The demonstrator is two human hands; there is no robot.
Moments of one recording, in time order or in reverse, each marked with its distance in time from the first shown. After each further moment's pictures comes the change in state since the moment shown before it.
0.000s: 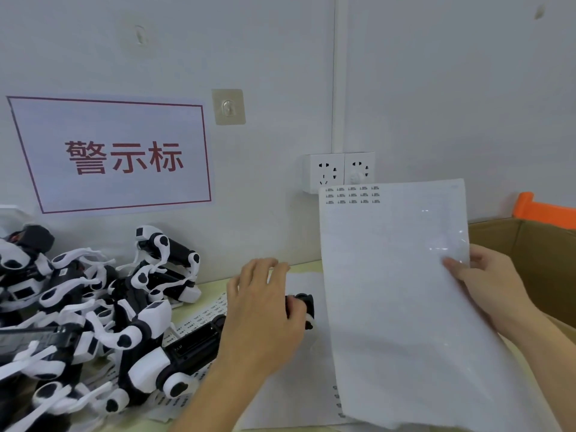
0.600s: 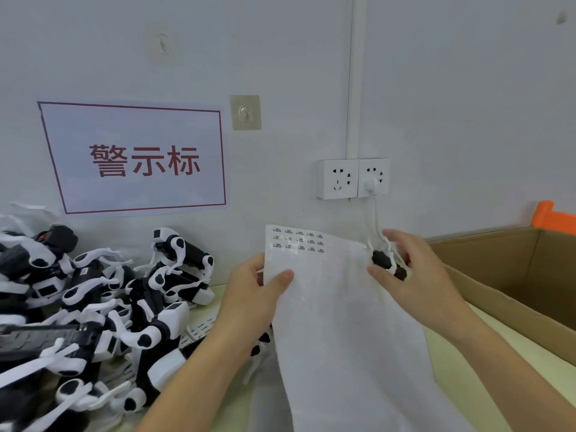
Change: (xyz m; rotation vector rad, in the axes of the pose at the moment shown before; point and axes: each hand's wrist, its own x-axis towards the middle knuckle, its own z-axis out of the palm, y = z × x) left_hand 0.018 -0.009 -0.035 -1.001 -0.037 -0.436; right_hand -0.032 -0.037 0.086 -0.286 -0.209 -0.370
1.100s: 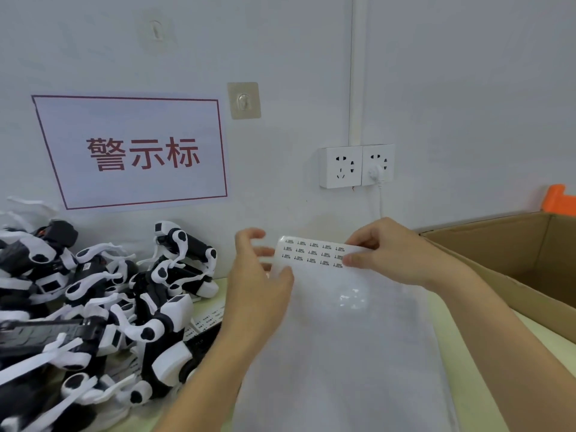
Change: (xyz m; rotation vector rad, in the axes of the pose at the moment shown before) left_hand 0.004 -0.011 0.006 0.301 0.217 0.193; right_hand 0.030 -0.048 0.005 -0.061 -0.453 0.053
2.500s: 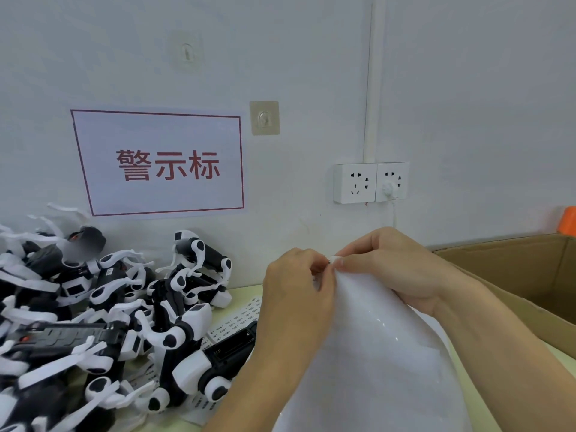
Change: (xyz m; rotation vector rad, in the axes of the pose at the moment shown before) left_hand -0.010 0.026 0.007 0.156 0.034 0.322; right_hand -0.019 -0.052 0.009 0.440 -0.108 0.126
